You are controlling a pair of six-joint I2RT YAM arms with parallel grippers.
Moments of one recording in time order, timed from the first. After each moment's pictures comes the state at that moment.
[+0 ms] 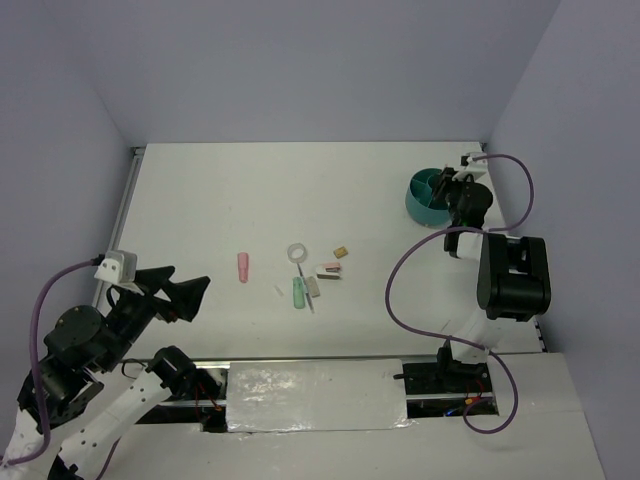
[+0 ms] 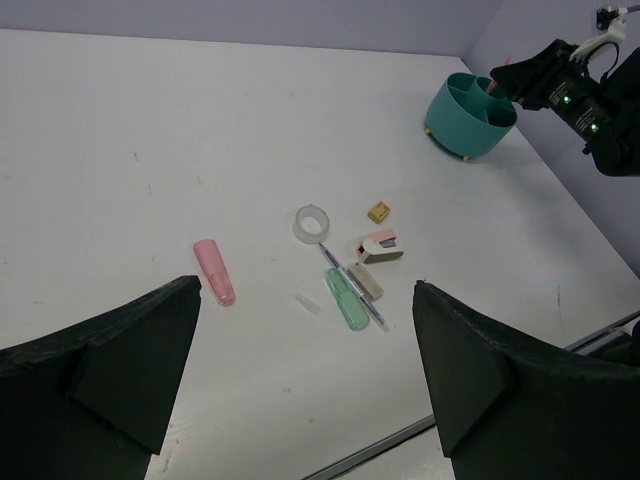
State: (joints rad) left arm -0.65 0.20 0.89 -0.78 -0.24 -0.34; right arm -0.14 1.69 0.74 0.94 -0.16 0.11
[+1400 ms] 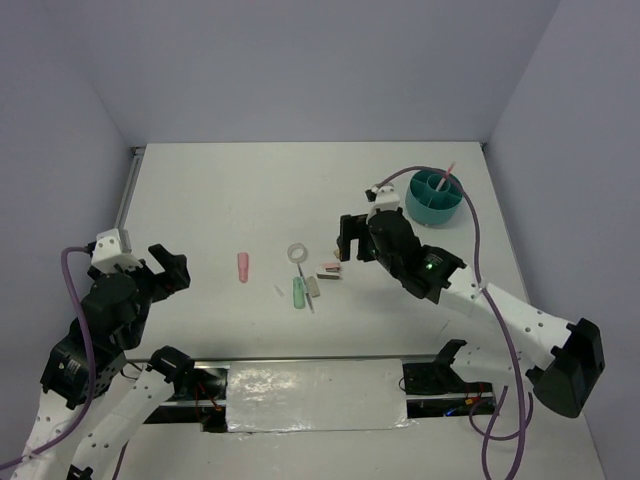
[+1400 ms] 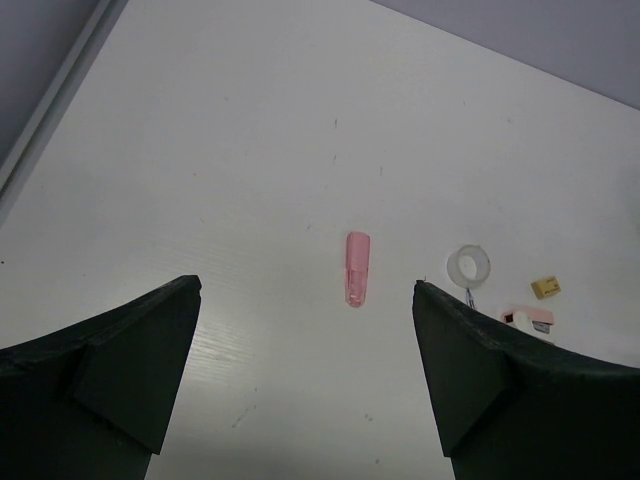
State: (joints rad) left arm -0.44 0.37 0.91 -0.87 -0.53 -0.48; right arm 0.78 1.07 0.87 -0.28 0.38 0.41
